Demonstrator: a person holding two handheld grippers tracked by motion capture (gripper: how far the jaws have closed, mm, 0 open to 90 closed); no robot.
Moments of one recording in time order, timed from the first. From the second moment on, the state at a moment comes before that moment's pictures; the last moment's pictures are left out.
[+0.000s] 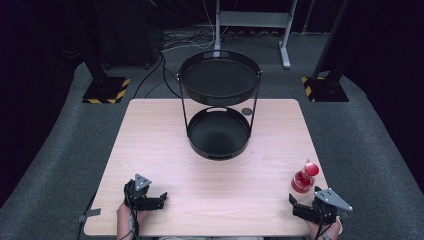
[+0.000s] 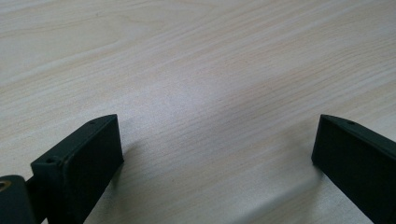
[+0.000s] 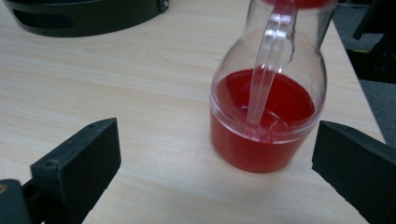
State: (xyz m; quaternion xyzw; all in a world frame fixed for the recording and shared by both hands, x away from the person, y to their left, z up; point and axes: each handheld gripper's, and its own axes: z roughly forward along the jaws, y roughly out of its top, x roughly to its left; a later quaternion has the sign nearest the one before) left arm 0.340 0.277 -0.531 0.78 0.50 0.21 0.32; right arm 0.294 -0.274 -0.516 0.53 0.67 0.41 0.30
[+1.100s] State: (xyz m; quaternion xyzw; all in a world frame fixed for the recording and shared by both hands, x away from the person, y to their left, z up) left arm 0.340 0.277 -0.531 0.78 0.50 0.21 0.32; right arm 0.328 -0.279 -0.485 0.52 0.67 0.41 0.33
